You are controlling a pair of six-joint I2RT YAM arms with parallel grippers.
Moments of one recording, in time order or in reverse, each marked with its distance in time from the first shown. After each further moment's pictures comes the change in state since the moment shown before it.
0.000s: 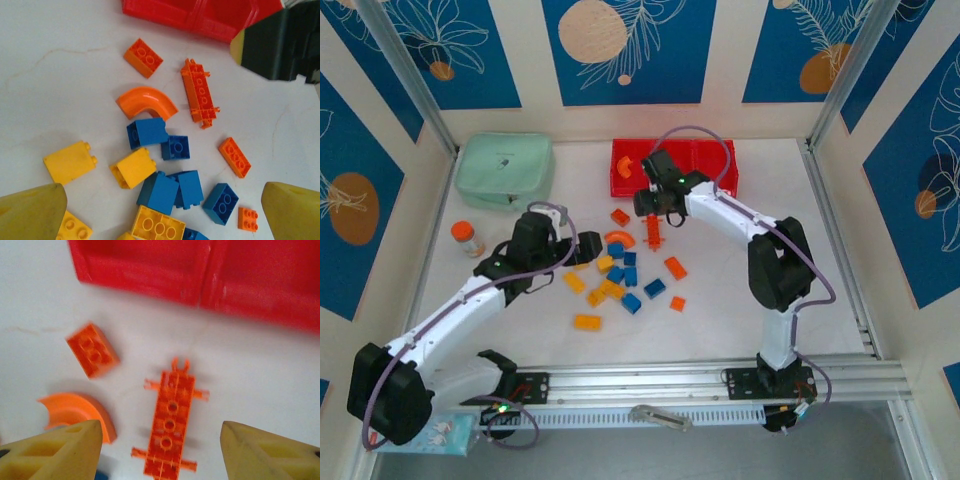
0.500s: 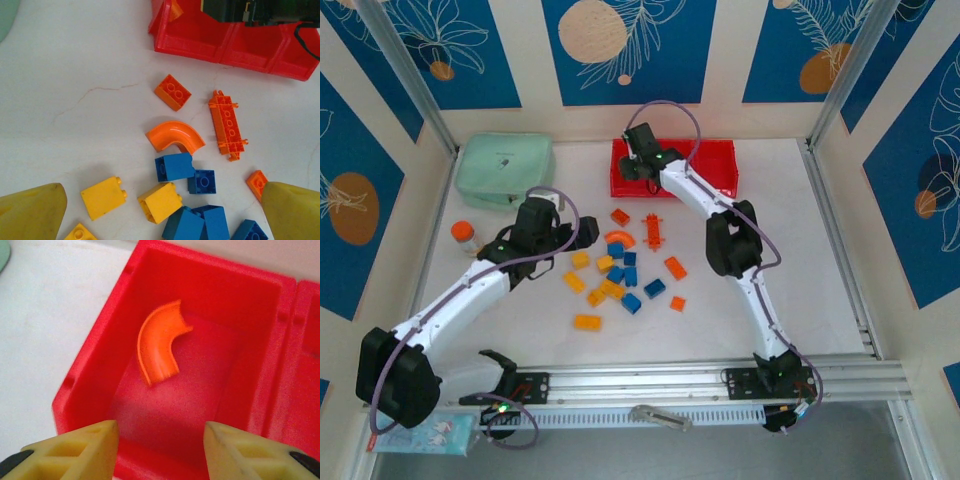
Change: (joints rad) left arm 0.031 0.100 0.139 -0.056 -0.125 0.055; right arm -0.046 0.466 0.626 0.058 0.026 -0.210
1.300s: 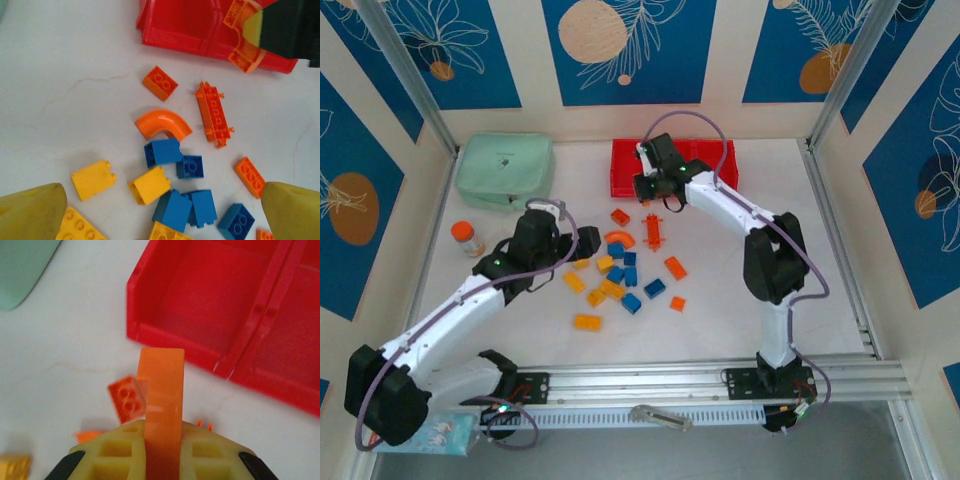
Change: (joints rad) left arm -0.055 -0.086 -0.046 -0.004 -0.039 -0.024; right arm 0.005 -0.361 -0.417 0.011 -0.151 0.057
